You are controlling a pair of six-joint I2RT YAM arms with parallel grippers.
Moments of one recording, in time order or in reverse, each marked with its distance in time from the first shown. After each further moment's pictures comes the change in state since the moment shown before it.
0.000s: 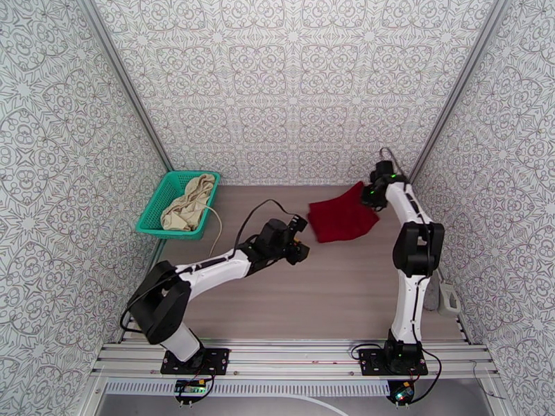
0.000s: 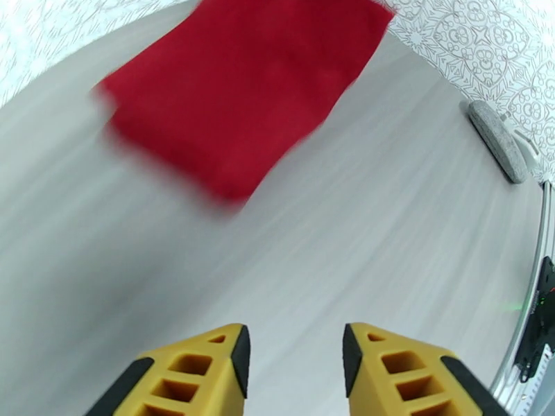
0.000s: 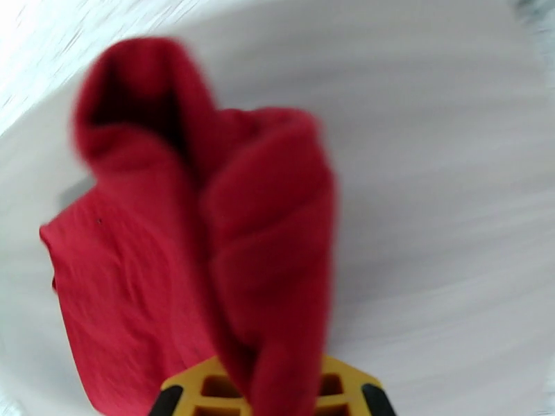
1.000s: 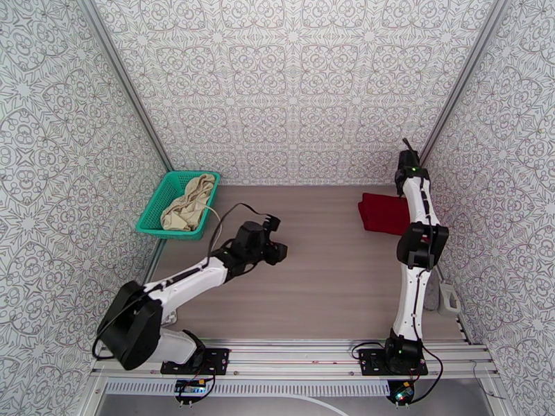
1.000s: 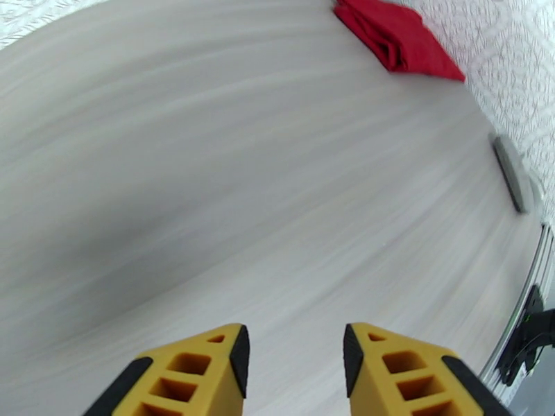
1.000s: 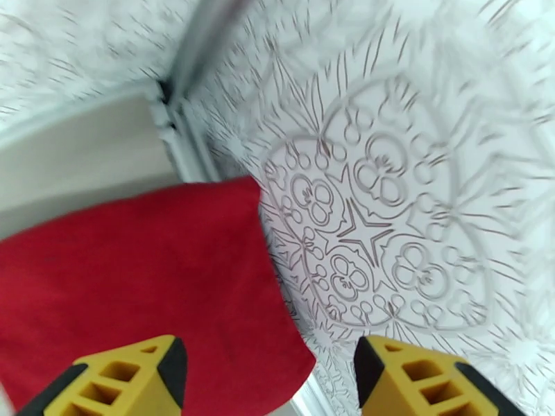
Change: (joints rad) left arm 0.179 -0.232 -0.130 -0.119 0.003 -0.116; right arm -0.056 0.101 0.248 0.021 0.569 -0.201
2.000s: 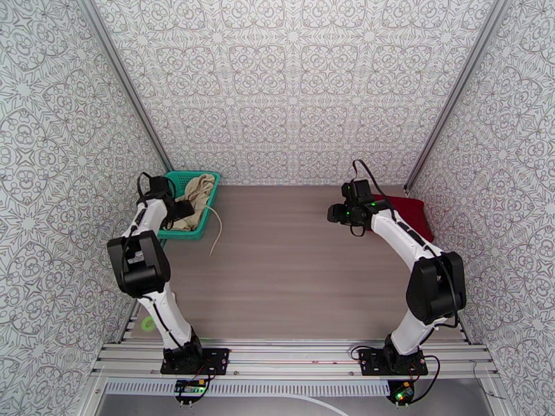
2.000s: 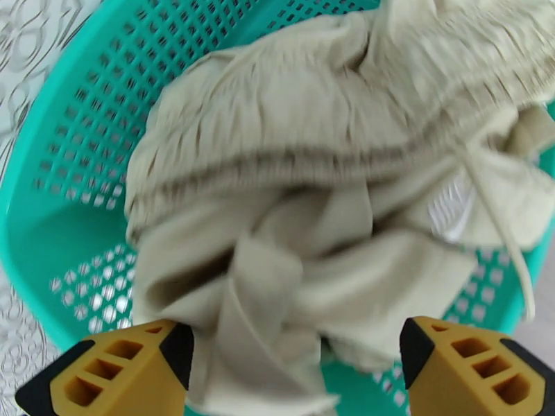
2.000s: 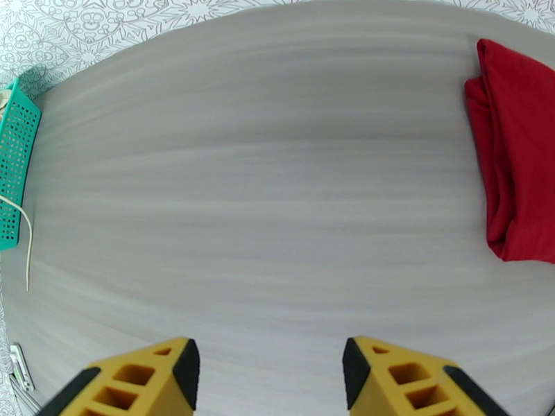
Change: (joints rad) left arm 0.862 0.637 0.845 -0.603 -0.240 0.107; right arm 0.395 -0.646 -0.992 0.330 -0.671 0.382
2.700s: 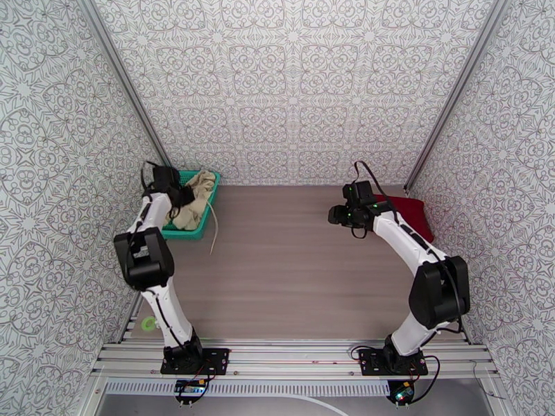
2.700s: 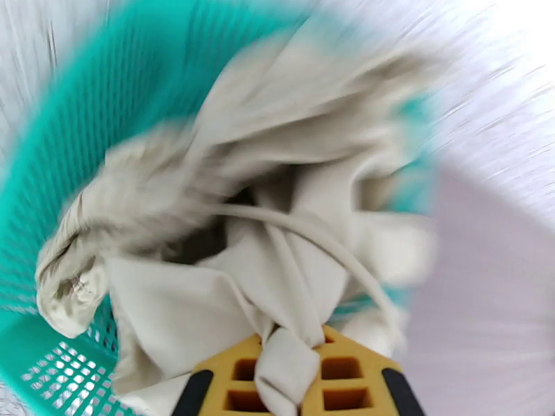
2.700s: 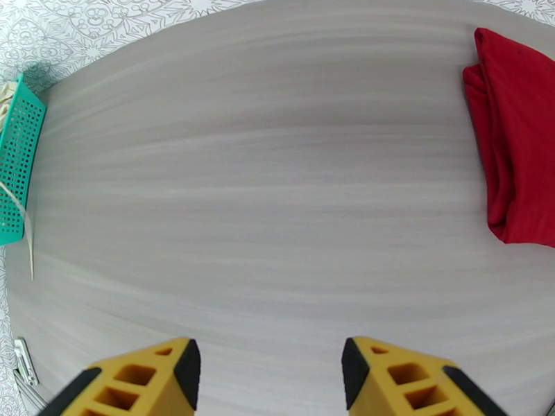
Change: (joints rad) left arm -0.050 -0.111 0.100 0.188 0.258 -0.042; right arm 0.000 -0.071 -0.040 -0.019 0.000 0.008
